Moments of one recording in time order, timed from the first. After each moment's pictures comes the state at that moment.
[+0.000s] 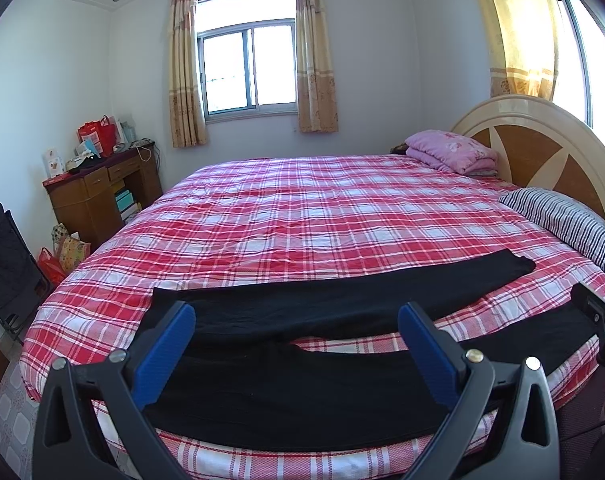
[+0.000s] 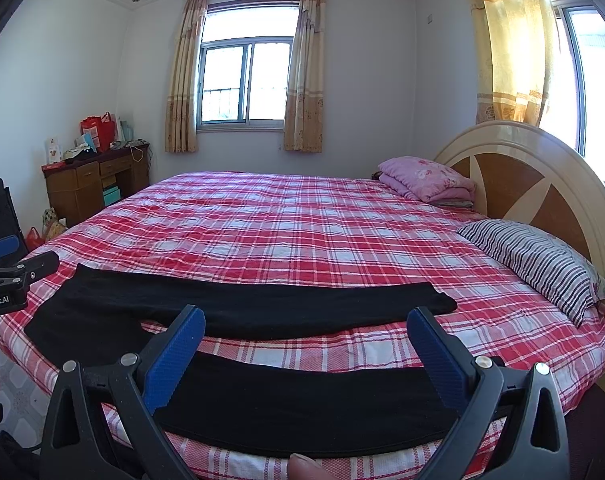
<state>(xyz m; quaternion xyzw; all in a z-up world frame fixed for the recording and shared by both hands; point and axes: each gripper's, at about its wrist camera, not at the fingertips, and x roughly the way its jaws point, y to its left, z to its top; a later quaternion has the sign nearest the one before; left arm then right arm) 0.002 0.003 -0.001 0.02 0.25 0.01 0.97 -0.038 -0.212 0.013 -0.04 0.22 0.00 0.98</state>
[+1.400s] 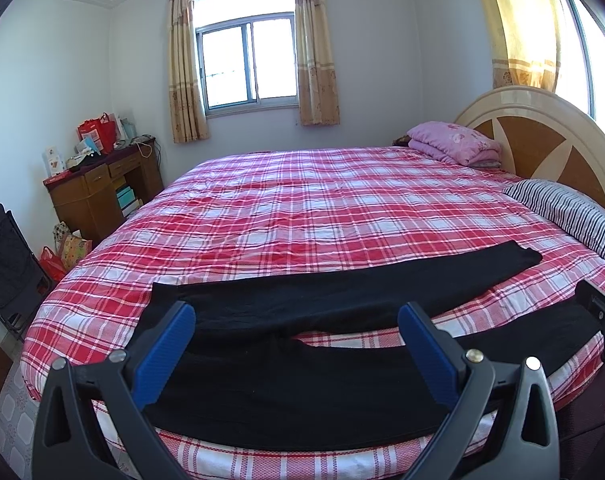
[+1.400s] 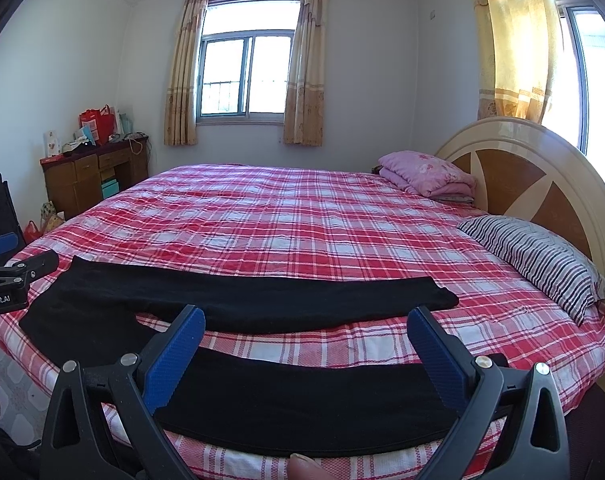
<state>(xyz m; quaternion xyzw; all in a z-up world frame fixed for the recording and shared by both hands) 0.008 0.004 -0.012 0.02 0.25 0.01 0.97 -0.031 -0.209 0.001 -0.05 0.23 0.00 0.97</state>
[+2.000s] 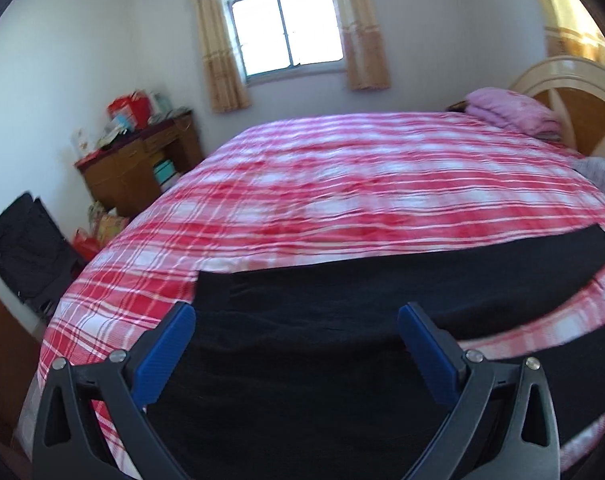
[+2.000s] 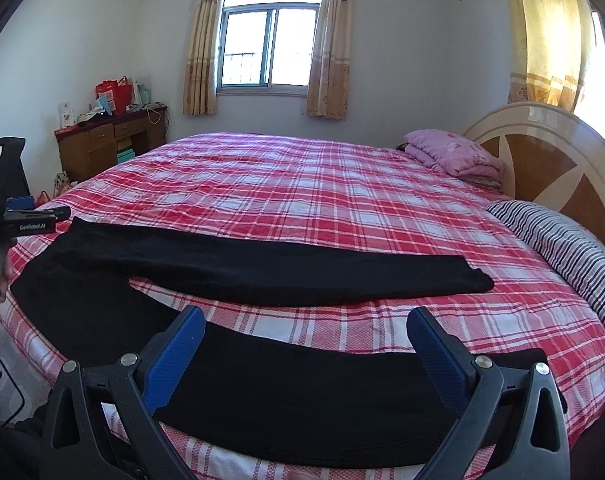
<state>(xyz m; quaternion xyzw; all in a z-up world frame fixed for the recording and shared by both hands) 0.109 0.099 -0.072 0.04 0.31 0.11 0.94 0.008 -0.210 -0.050 -0.06 0.28 0.04 0.96</state>
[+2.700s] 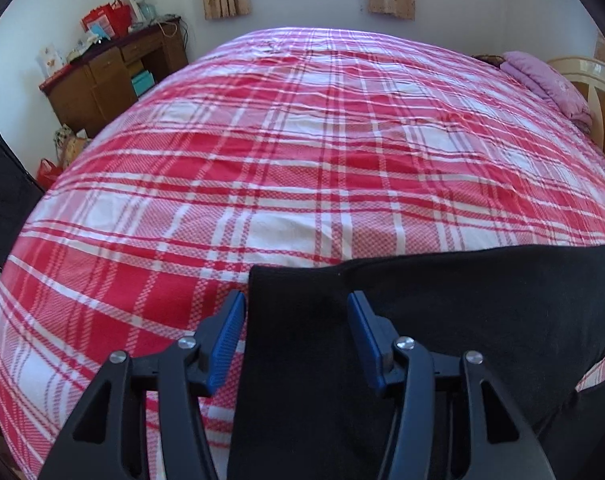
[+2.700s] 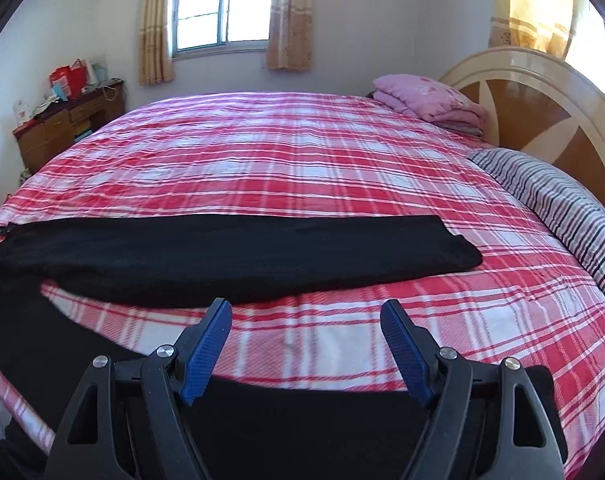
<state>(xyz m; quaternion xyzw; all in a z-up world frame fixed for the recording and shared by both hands) 0.237 0.239 -0.161 -0.03 0.46 0.06 0.89 0.103 -0.297 -0.082 -0.04 0.36 -0.02 0.93</state>
